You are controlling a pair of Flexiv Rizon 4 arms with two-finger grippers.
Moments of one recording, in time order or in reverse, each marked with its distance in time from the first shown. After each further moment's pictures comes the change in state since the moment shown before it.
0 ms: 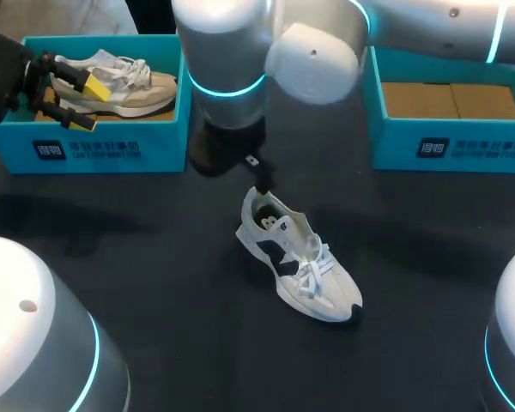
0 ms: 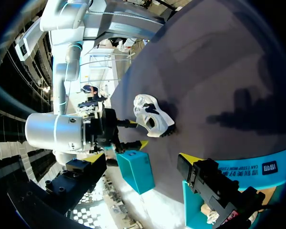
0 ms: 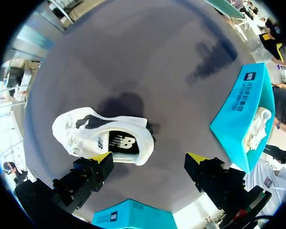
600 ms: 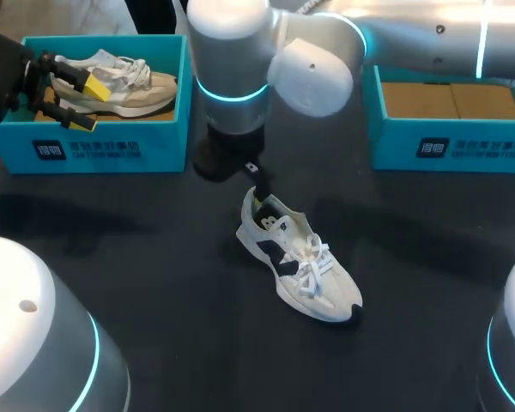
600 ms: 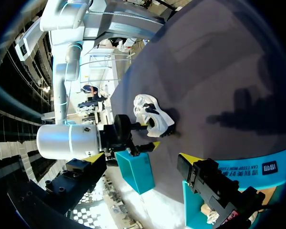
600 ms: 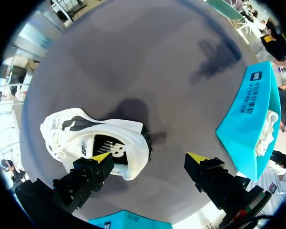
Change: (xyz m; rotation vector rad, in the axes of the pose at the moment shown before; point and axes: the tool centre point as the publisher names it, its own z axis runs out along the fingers) left arm 0.000 0.000 0.000 0.000 0.000 0.000; right arm -0.009 0.000 0.045 -0.061 0.010 -0.014
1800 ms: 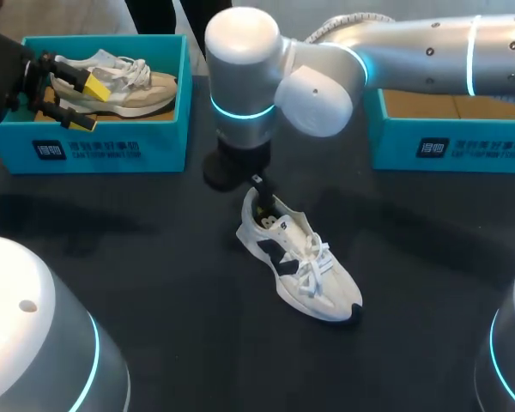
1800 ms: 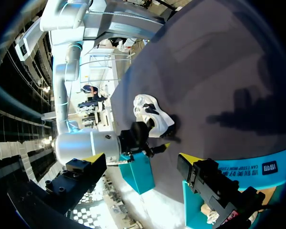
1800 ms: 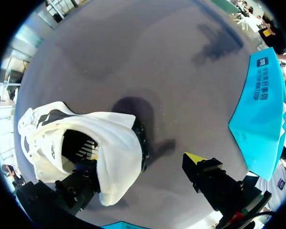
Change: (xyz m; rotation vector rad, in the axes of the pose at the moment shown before) left arm 0.000 0.000 0.000 0.000 0.000 0.000; right arm -0.004 -0.015 0.060 -0.027 0.010 0.044
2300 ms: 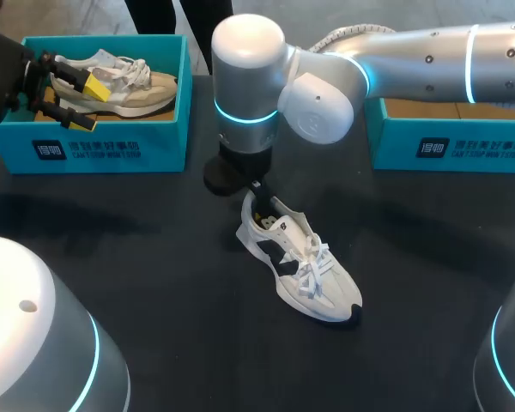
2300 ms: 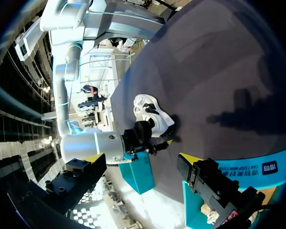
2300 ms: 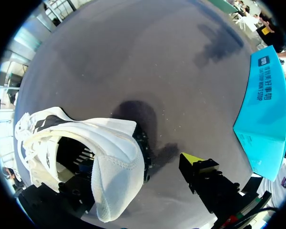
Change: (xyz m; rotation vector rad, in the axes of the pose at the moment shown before) left arm 0.000 0.000 0.000 0.000 0.000 0.000; right arm 0.004 0.005 0.013 -0.047 0.010 0.016
